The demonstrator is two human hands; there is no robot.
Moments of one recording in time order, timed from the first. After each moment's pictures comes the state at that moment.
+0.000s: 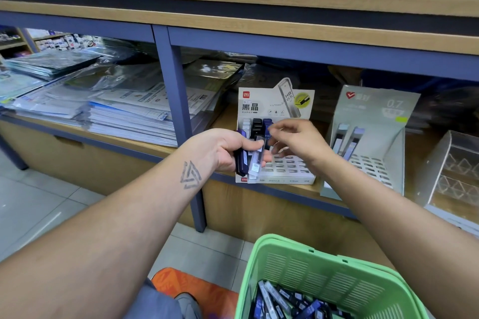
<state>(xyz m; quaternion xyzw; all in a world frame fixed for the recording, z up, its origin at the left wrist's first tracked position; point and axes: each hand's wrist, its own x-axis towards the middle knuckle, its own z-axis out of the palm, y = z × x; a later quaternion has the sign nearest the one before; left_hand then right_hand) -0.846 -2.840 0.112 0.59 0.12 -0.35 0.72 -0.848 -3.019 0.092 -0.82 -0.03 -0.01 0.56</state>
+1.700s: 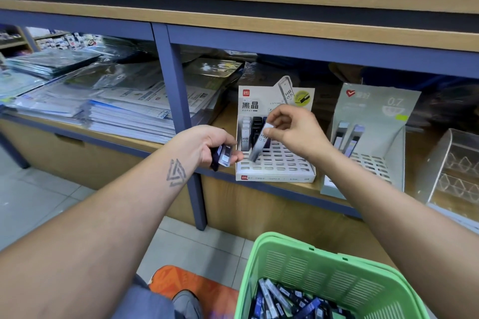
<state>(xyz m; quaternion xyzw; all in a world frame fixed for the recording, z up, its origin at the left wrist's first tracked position) -0.834 -2.813 0.105 0.67 0.19 -0.27 0.66 -0.842 -3.015 0.100 -0.87 -0.12 -0.13 0.45</state>
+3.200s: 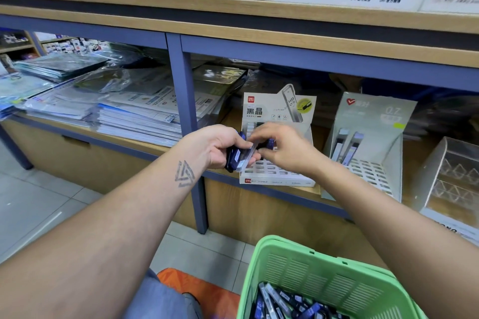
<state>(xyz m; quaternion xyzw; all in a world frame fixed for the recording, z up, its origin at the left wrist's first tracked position) -0.852 -2.816 0.123 0.62 0.12 -0.32 0.71 -0.857 -2.995 0.104 -0.92 -0.28 -0.08 0.27</state>
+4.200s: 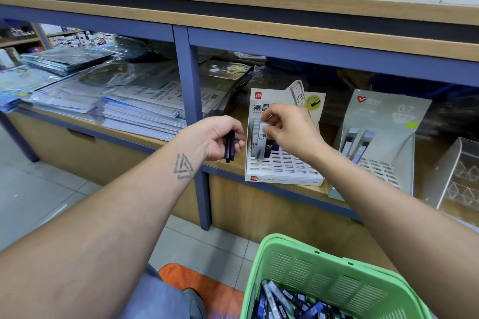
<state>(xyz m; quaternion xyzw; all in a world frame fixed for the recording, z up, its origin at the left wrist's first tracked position) -0.835 -2.799 0.117 0.65 0.13 -0.23 0.71 -0.839 -2.980 0.111 -0.92 -0.16 -0.16 0.31</state>
